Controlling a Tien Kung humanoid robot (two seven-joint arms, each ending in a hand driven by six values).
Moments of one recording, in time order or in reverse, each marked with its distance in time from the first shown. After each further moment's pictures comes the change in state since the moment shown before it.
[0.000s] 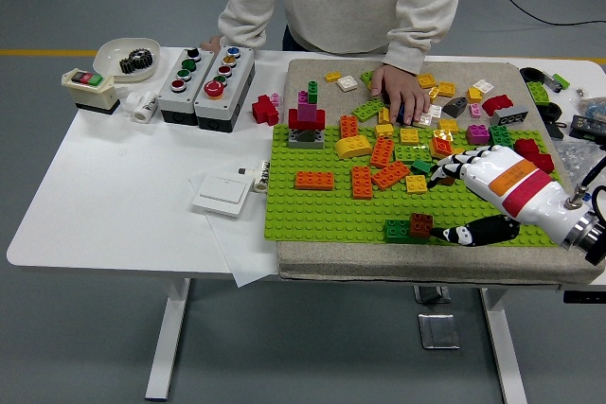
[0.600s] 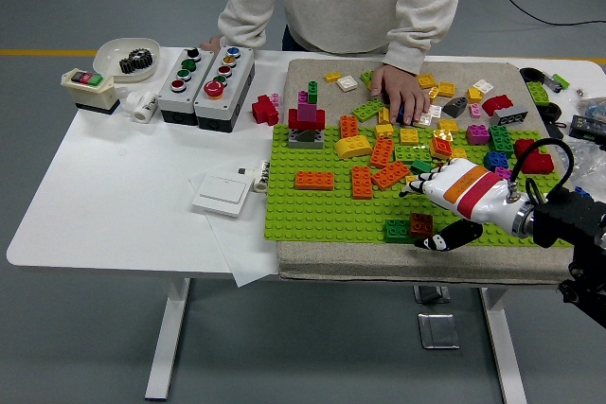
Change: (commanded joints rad) left arm -0.007 0.002 0.006 -0.002 -0.010 0.000 -0.001; right arm 0.236 0.109 -0.204 -0.202 -0.130 0.108 -0.056
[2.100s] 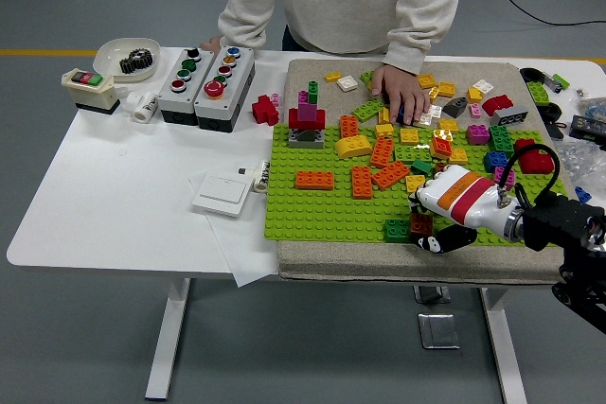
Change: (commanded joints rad) left arm 0.004 -0.002 -0.003 0.000 0.004 -0.001 0.001; right arm 0.071 0.038 -0.120 -0.089 -0.033 0.010 -0.017
